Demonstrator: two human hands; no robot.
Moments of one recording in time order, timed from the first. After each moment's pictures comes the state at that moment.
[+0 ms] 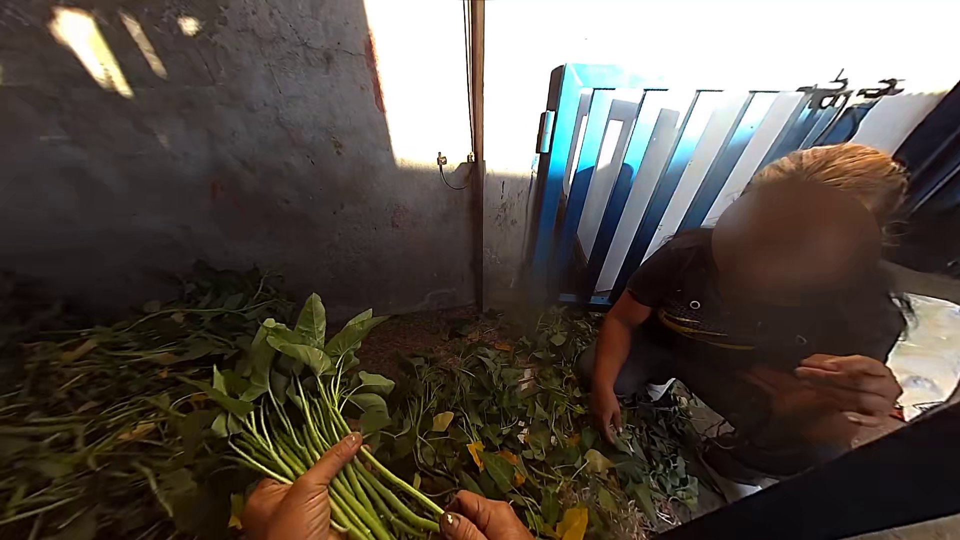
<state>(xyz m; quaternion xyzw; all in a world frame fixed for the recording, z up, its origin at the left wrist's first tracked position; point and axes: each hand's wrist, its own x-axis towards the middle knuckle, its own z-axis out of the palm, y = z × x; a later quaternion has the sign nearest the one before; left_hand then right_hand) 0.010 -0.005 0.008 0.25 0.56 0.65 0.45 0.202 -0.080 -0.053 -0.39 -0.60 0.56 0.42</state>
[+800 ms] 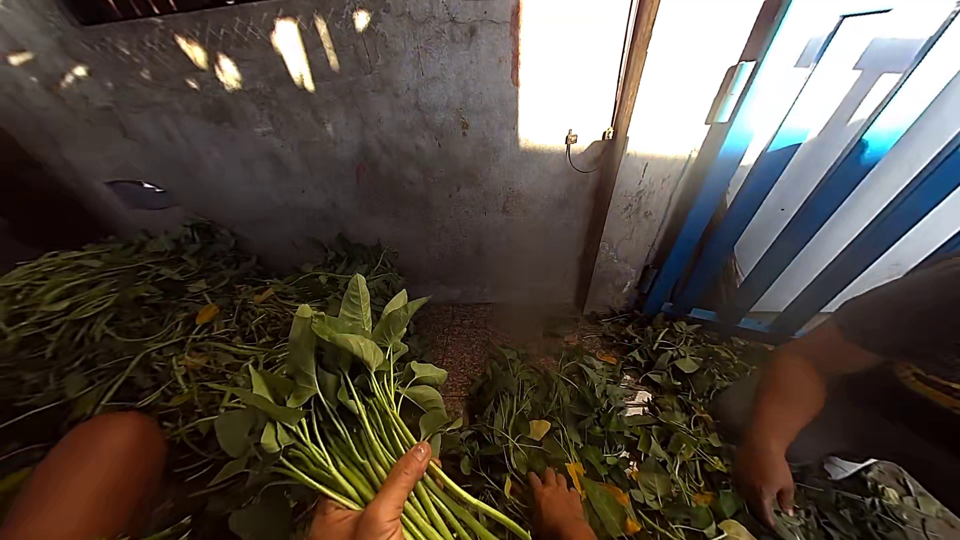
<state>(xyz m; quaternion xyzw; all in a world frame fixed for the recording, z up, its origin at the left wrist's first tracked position) -0.021 -0.011 0.028 0.20 0.56 0.72 0.36 0.154 0.068 -0.284 -0.66 -0.67 0.32 -0.15</state>
